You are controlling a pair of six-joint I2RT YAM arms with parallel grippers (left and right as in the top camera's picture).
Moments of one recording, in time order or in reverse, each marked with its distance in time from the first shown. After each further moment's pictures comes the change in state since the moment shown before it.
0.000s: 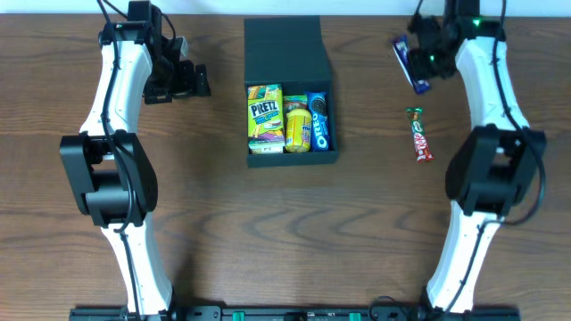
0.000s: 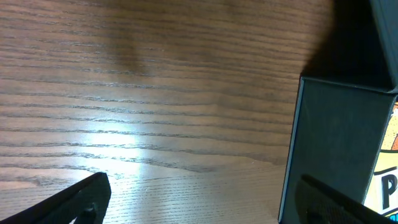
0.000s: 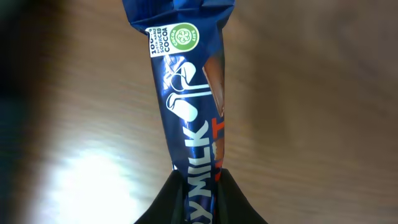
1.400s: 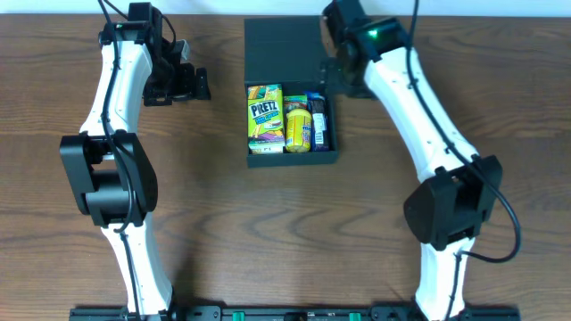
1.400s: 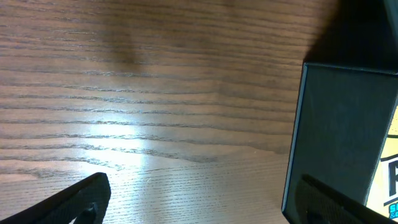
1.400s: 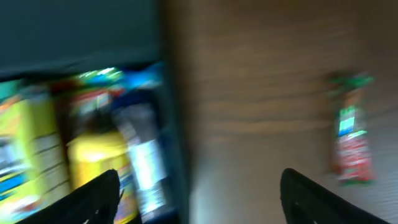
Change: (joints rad) left arm 0.000 0.000 0.000 -0.030 0.000 0.030; right arm 0.406 -0.154 -0.040 -0.240 0.374 0.765
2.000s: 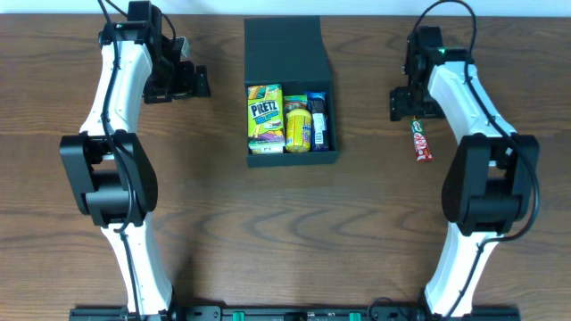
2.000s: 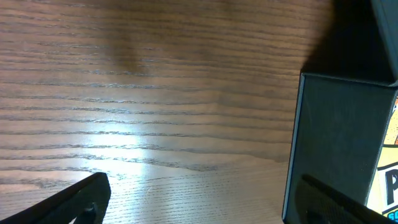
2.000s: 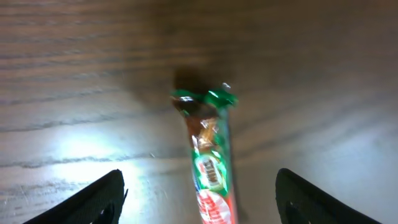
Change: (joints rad) left arm 0.000 0.000 0.000 0.027 0.000 -0.001; right arm -0.323 0.030 -0.388 0.288 -0.002 -0.401
